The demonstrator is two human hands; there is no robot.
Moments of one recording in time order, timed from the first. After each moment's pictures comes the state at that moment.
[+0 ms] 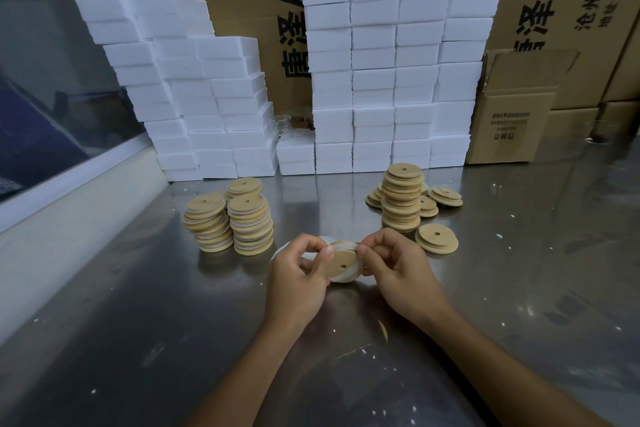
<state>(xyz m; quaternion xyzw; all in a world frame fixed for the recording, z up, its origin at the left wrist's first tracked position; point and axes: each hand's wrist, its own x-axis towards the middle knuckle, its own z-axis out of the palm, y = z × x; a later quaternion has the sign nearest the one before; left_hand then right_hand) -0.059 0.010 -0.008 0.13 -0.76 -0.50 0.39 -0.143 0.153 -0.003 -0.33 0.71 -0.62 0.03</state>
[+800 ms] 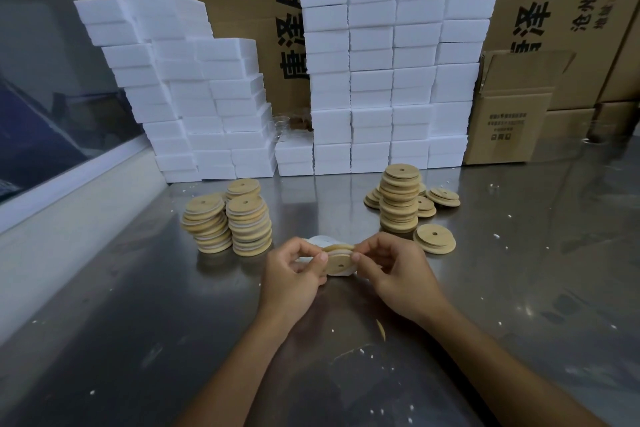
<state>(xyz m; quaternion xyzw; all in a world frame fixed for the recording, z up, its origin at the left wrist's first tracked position) -0.055 0.006 -0.002 0.19 -0.72 -0.59 0.32 -0.144 0.156 0.002 -0.35 0.74 -0.57 0.01</state>
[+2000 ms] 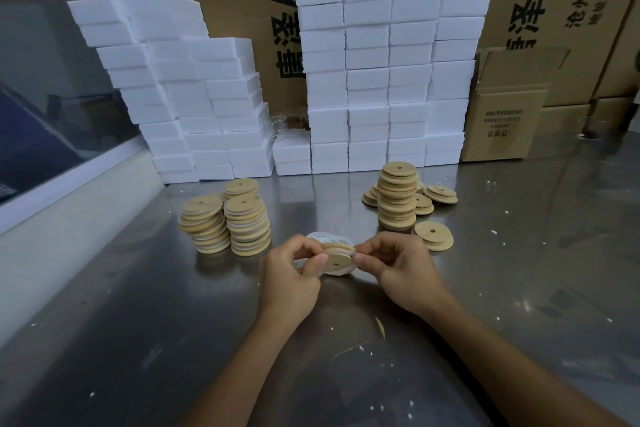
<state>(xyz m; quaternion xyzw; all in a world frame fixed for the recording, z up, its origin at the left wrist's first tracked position) -0.054 0.002 -0.006 0.12 -0.80 -0.43 0.40 -0.149 0.158 0.002 -0.33 0.73 -0.60 0.04</state>
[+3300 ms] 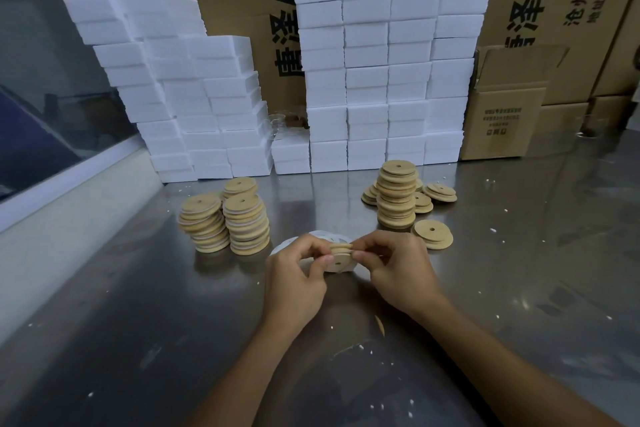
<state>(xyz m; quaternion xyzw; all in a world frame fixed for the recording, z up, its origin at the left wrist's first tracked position) -0.054 0.010 -0.004 0.09 -0.82 -0.38 0.42 -0.146 0.153 0.001 -0.34 0.78 -0.52 -0.06</state>
